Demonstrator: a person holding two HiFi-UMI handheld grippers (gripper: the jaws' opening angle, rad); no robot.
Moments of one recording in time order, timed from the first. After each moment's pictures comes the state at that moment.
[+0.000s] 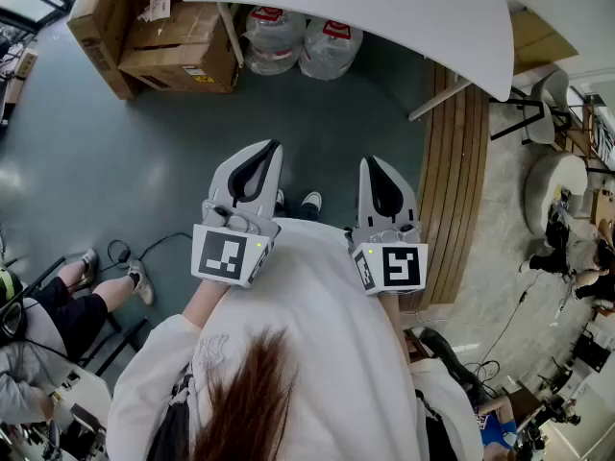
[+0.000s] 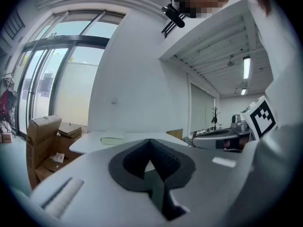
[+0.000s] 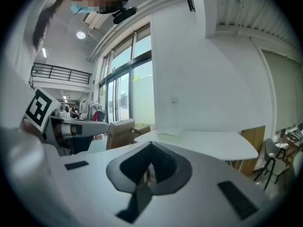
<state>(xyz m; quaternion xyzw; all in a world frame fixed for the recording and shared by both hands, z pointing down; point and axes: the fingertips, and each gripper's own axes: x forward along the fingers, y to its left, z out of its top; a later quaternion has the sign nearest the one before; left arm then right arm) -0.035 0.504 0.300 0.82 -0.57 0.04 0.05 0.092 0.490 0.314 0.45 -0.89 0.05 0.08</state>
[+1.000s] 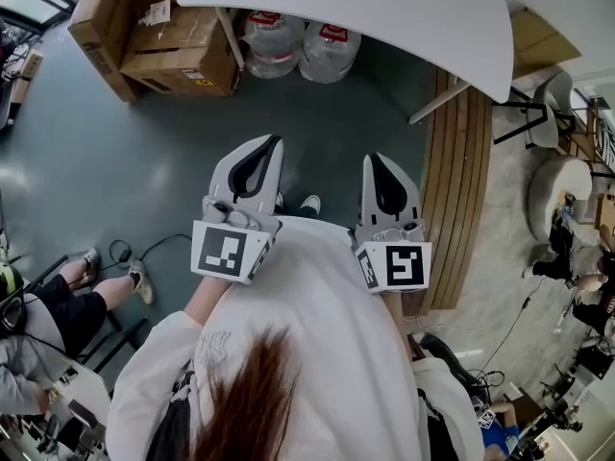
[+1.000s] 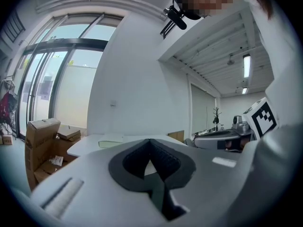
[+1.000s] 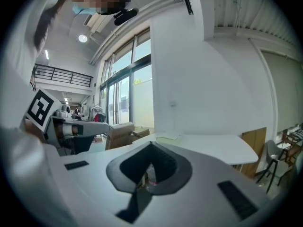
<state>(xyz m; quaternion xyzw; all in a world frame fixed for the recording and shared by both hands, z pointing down) -0.007 0.489 0.292 0.81 -0.58 0.03 0.04 0.122 0.476 0.307 0.44 -0.89 0.04 0.07</state>
